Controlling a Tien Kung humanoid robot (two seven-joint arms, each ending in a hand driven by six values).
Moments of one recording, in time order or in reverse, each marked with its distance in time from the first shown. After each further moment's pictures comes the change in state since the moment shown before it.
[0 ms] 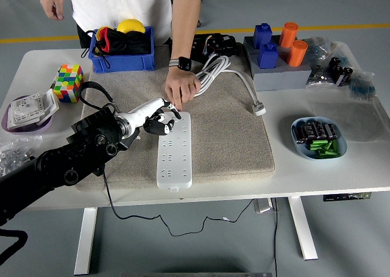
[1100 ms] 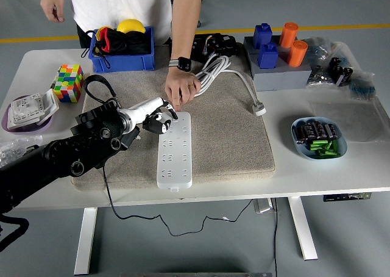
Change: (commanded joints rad) left arm -0.089 -0.021 0.126 0.099 -0.034 -0.020 0.024; right arm -0.001 -0.002 0.002 0.000 -0.003 -0.001 -0.001
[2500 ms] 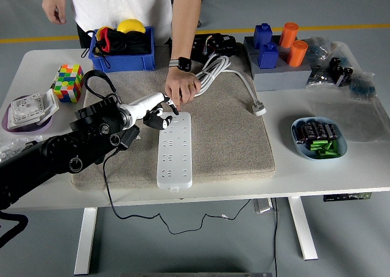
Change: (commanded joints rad) left arm -0.003 0.021 -0.088 -0.058 0.036 -0.003 -0.002; right arm -0.005 0.005 0.009 0.000 -0.001 -0.002 0.002
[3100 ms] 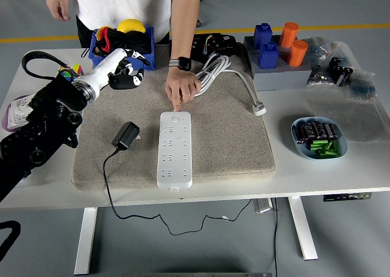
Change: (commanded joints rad) left arm 0.202 0.083 -0.551 -0.161 0.172 0.012 -0.070; right arm -0.002 0.003 0.013 0.000 -0.006 0.002 -0.002
